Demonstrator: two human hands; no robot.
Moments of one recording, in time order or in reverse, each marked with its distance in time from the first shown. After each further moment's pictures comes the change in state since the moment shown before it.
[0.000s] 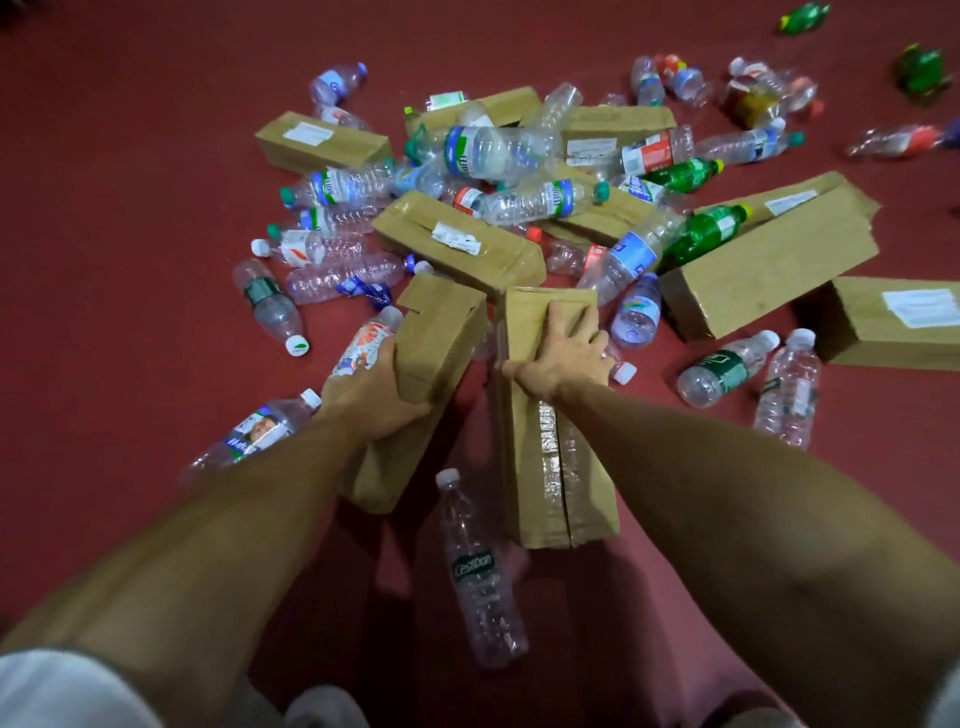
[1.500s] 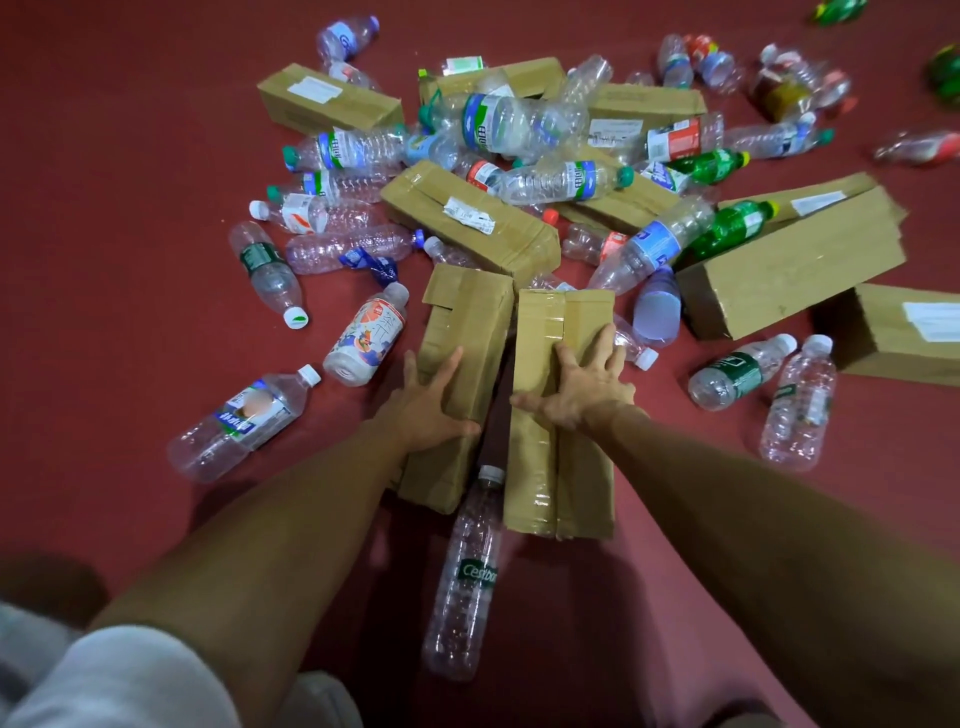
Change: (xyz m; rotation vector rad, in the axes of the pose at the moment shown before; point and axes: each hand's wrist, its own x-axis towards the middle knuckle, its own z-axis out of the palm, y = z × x) left_hand 0.014 0.013 0.062 -0.245 -0.318 0.049; right_hand -0.017 0.020 0.010 -0.181 -0.251 -0.037
